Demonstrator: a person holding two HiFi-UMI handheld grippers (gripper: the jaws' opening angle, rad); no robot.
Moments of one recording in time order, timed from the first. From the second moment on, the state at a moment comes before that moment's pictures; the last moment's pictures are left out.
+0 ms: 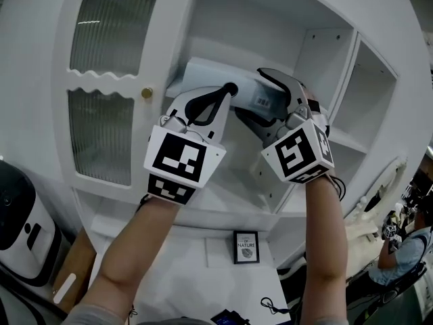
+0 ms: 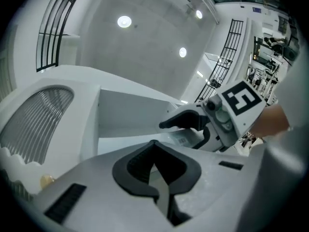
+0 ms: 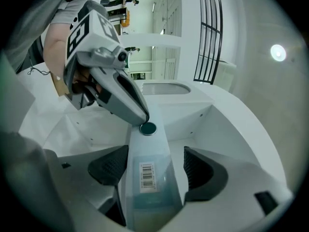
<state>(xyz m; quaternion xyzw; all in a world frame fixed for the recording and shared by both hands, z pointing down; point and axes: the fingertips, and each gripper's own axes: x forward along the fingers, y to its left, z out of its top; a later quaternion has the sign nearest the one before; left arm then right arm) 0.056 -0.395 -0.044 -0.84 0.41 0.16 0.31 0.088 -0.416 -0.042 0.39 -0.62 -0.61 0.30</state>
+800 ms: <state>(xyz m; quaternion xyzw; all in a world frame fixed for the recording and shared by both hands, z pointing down) 0.055 -0.373 -0.022 -0.84 0.41 0.16 0.31 0.119 -0.332 -0.052 0.46 -0.70 -0.54 0.08</state>
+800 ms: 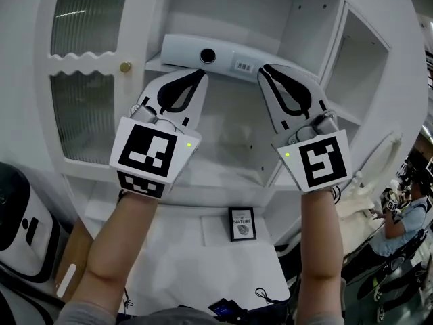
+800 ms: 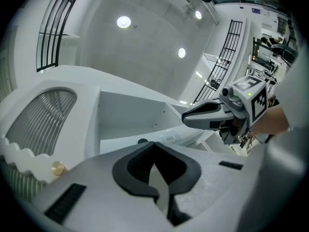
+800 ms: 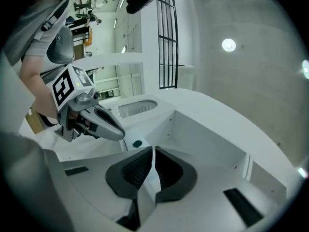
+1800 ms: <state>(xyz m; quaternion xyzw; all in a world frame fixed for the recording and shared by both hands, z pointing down) 0.013 -0.305 0.135 -0.88 0.41 0.14 0.21 0.114 -0.243 0.099 0.45 -0.78 -0.43 0.03</state>
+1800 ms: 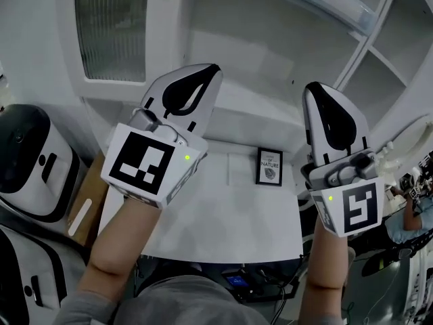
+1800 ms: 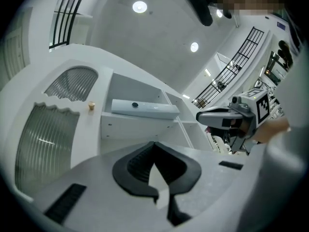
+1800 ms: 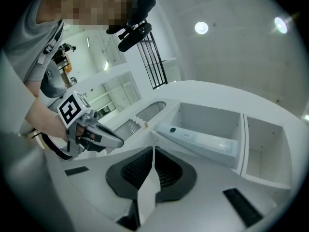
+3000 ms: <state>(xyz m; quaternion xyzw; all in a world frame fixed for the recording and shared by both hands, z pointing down) -0.008 -0.284 0.314 -0.88 0.45 0.10 0.10 0.143 -0.233 0.272 0.51 -0.84 -0.19 -0.04</state>
